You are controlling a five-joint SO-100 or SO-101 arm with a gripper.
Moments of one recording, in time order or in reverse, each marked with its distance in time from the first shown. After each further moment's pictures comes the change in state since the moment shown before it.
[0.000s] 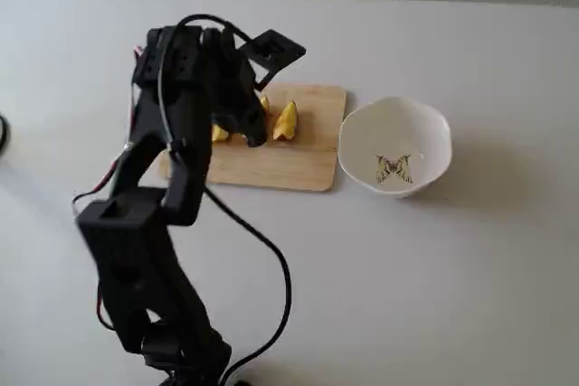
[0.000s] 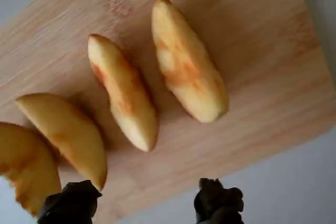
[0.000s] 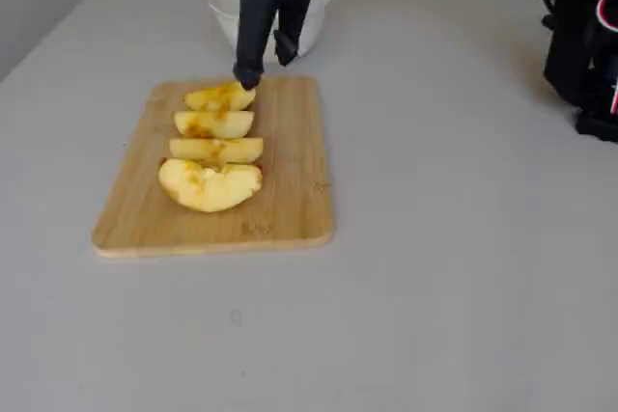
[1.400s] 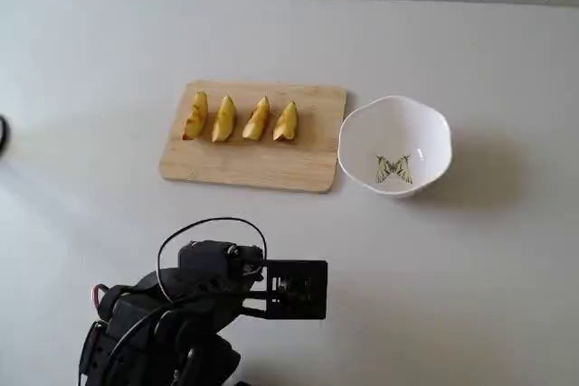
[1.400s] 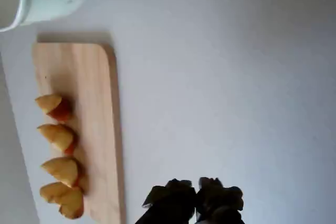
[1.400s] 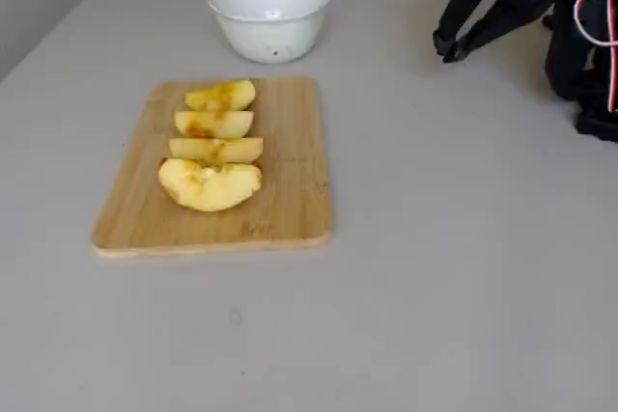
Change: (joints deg) arm 15.7 131.1 120.9 -14.2 46.8
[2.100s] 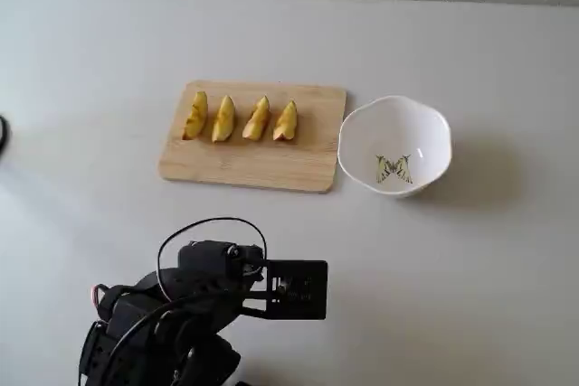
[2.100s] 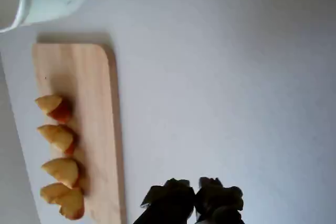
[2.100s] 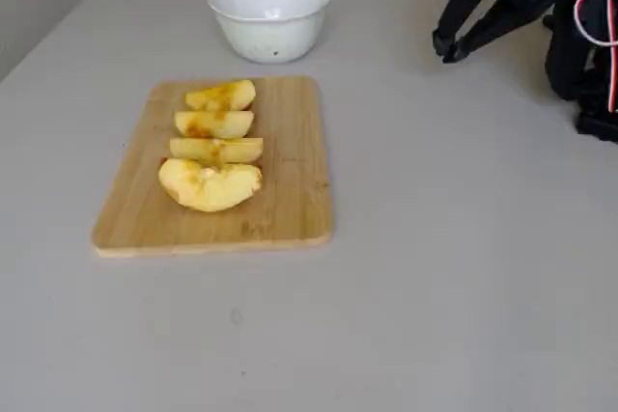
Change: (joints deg) arm 0.0 0.0 -0.1 0.4 1.0
